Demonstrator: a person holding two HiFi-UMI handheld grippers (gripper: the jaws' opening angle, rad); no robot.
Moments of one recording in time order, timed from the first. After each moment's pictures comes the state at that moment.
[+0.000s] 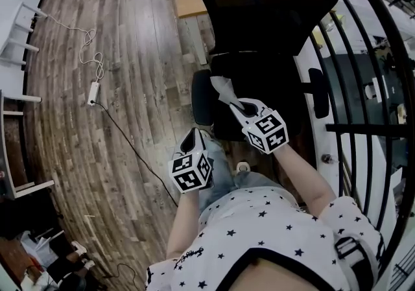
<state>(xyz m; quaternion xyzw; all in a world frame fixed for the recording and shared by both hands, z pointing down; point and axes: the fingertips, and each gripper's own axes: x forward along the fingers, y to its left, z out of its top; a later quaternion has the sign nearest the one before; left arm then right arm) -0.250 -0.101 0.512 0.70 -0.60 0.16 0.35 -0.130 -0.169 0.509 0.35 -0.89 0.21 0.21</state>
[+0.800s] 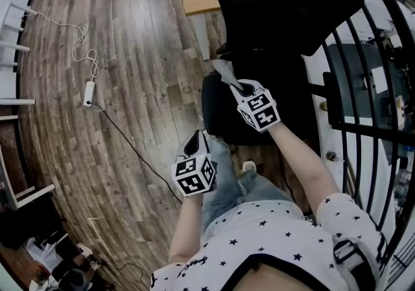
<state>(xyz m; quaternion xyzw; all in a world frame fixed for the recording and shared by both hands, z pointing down) -0.286 -0.148 0.562 0.69 -0.58 0.18 0.39 -0.164 -0.285 0.600 0.38 -0.86 0.18 0.29</state>
